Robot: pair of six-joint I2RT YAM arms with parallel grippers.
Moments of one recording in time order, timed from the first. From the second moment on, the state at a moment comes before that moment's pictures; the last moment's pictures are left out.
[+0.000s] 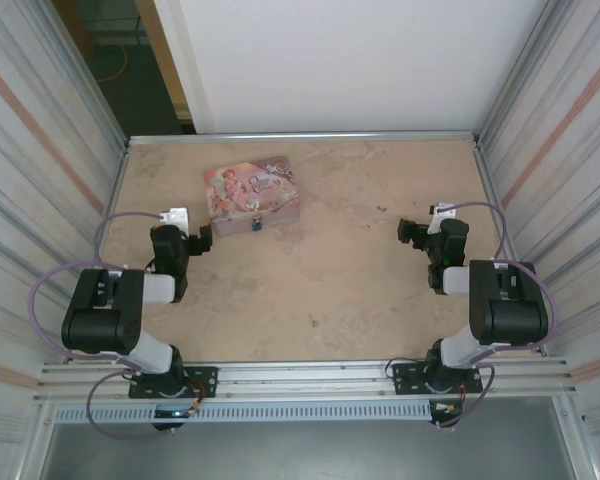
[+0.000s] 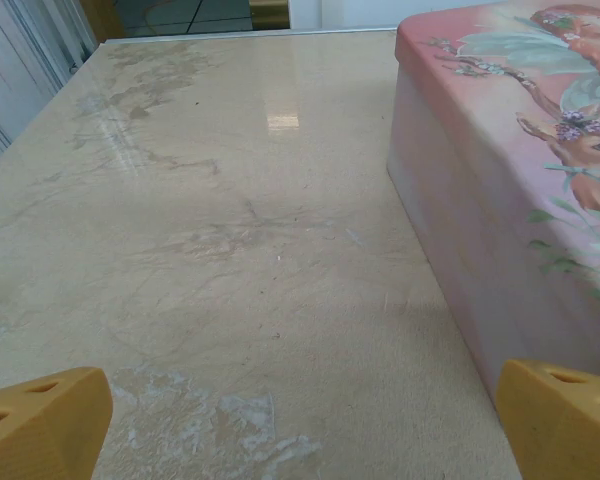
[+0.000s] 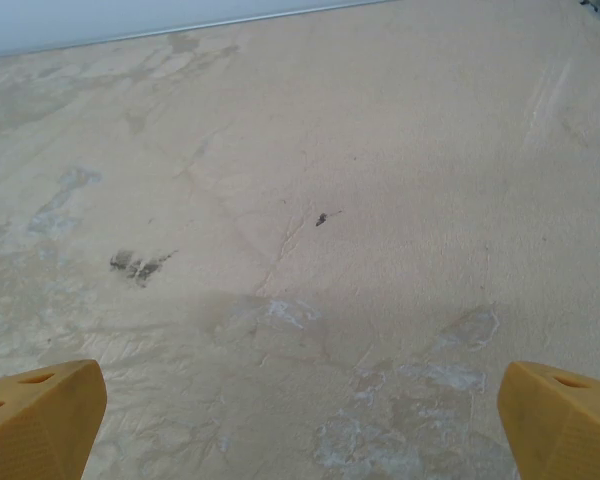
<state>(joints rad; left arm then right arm) -0.04 1.51 0.37 0.75 -0.16 0.03 -0.06 1.54 0.40 0.72 -0.05 0.10</state>
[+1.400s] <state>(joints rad) -0.04 1.51 0.38 0.73 -0.11 0.03 -0.06 1.54 0.40 0.72 -0.05 0.10</state>
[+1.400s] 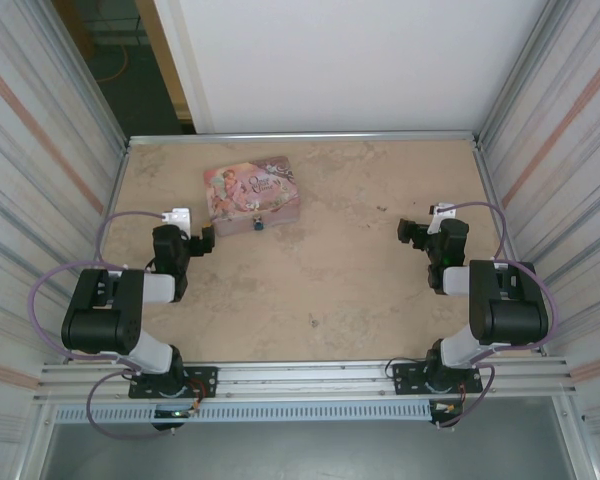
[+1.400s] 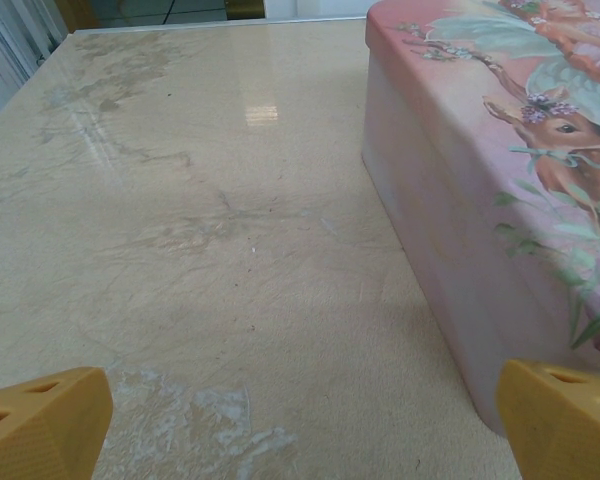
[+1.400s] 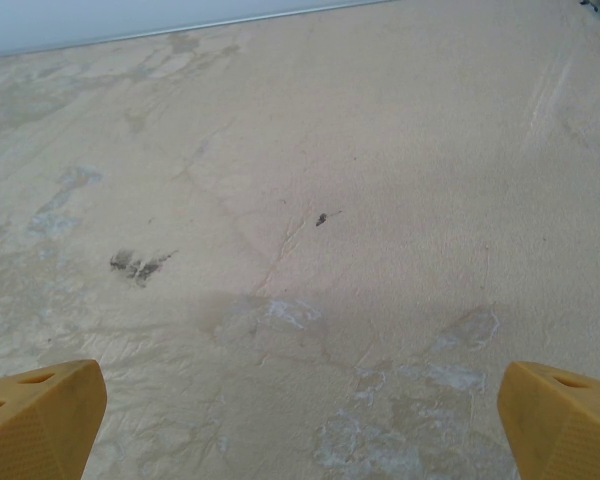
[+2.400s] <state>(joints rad) -0.06 1.13 0.58 0.23 -0.12 -0.10 0.04 1.21 0.60 0.19 -0.06 0.26</state>
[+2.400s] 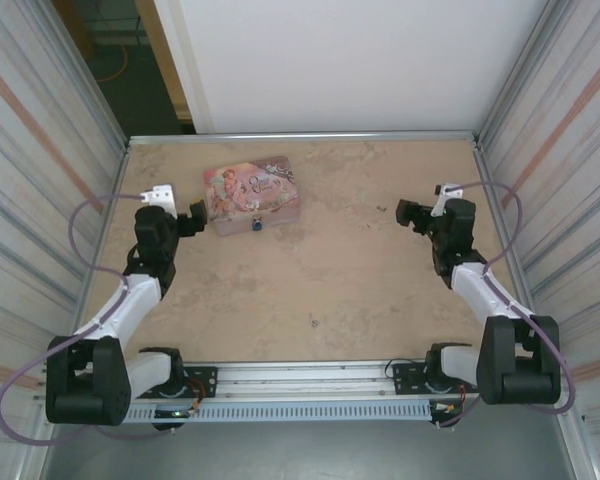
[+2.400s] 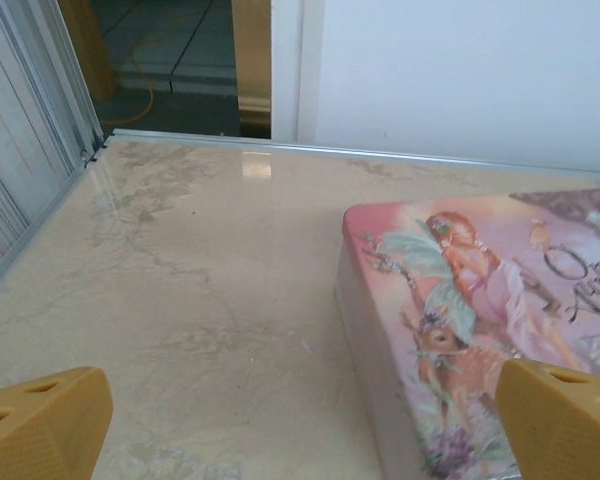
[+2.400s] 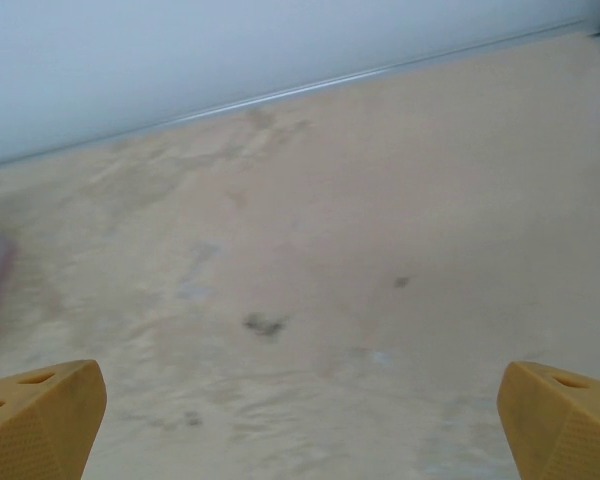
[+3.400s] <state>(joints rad) 0.06 1.64 0.94 -0.03 0.38 -0.52 0.59 1.98 1.35 0.02 0.03 0.64</state>
